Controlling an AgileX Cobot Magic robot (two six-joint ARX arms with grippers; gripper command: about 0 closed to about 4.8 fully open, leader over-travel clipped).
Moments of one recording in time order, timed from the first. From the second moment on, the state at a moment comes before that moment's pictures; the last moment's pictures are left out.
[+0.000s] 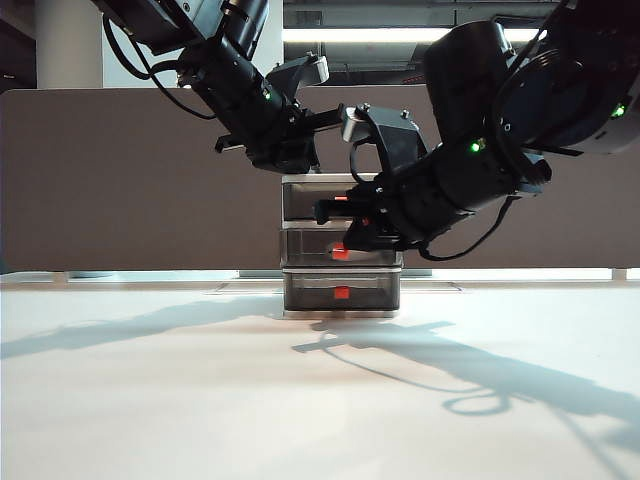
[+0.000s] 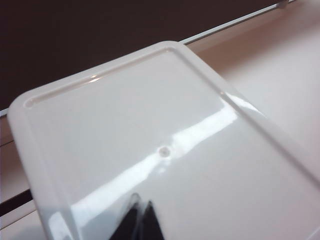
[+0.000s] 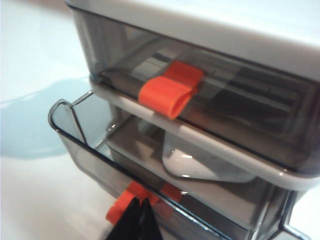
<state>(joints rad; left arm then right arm) -0.50 1.93 1.52 -0.03 0.09 0.05 0.56 1.80 0.81 0.69 0.02 -0.02</state>
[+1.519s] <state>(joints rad) -0.50 1.89 1.51 -0.09 0.09 0.05 0.53 1.62 0.87 0.41 -0.02 -0.03</state>
